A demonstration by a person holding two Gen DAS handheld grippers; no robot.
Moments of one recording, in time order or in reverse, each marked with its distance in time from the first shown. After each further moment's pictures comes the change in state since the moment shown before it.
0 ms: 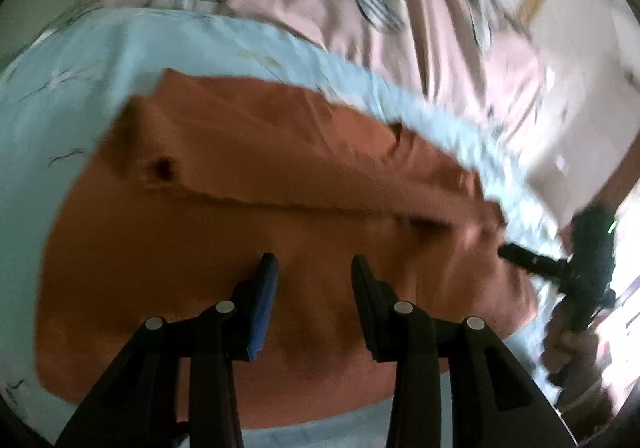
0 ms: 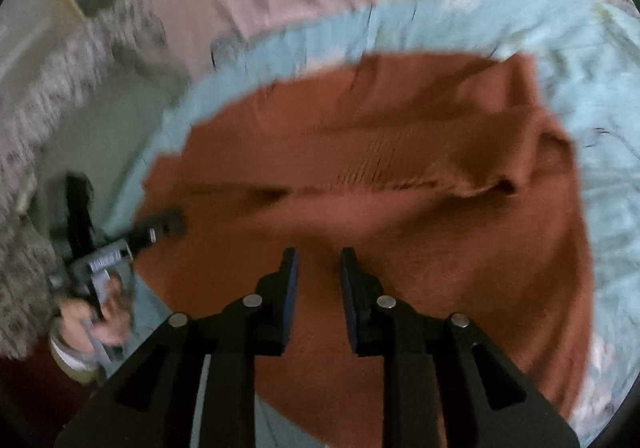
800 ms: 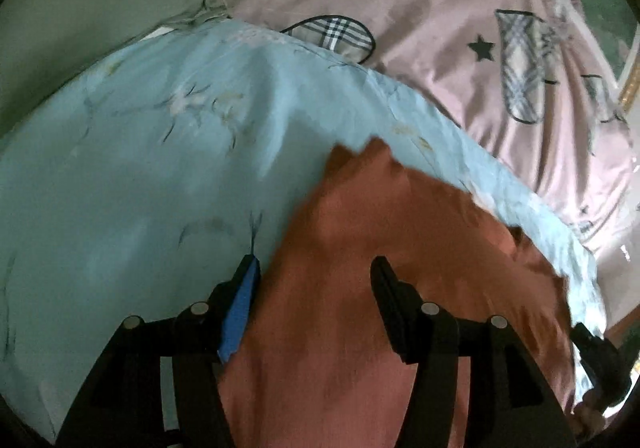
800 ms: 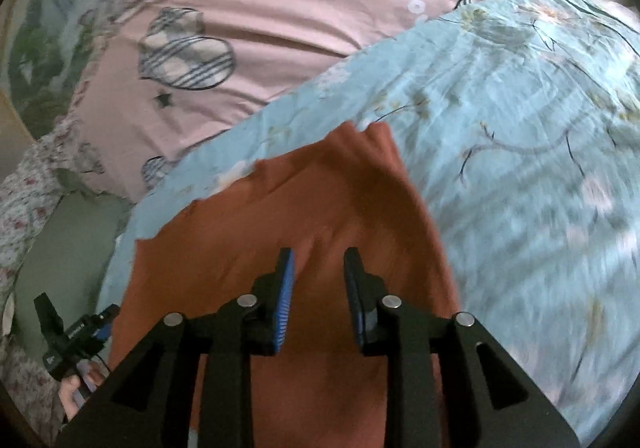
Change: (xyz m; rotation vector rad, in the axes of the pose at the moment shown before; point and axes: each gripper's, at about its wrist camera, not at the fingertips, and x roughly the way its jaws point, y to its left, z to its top) left arm -0.020 0.089 0.036 -0.296 -0.155 0.246; right arm -0.066 -0.037 -0.032 0.301 -0.399 -0.117
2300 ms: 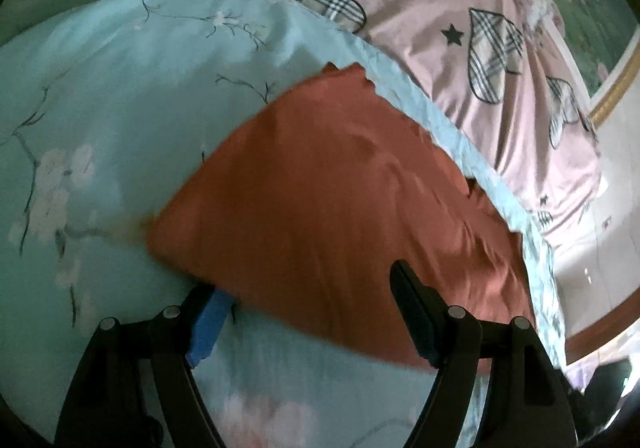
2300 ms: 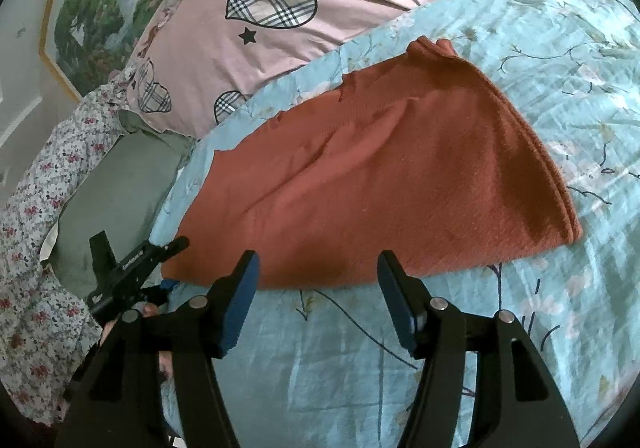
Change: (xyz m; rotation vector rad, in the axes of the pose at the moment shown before) left arm -0.052 0.016 -0.091 -0.136 0.033 -0.113; right arm -0.051 0.043 -0.092 -0.041 0.106 0.132
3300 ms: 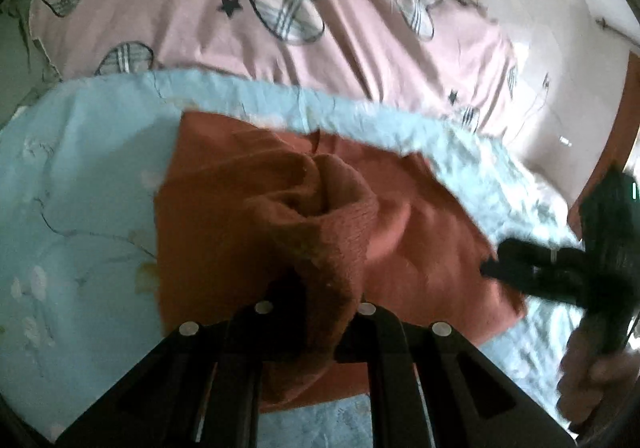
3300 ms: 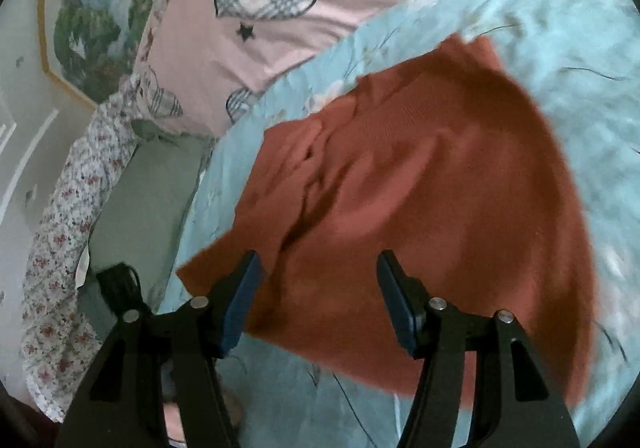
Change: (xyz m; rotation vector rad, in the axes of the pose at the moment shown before) left arm 0.029 -0.185 -0.053 0.541 0.003 -0.124; right arm 0.065 -0.014 0.090 0.051 0.182 0.181
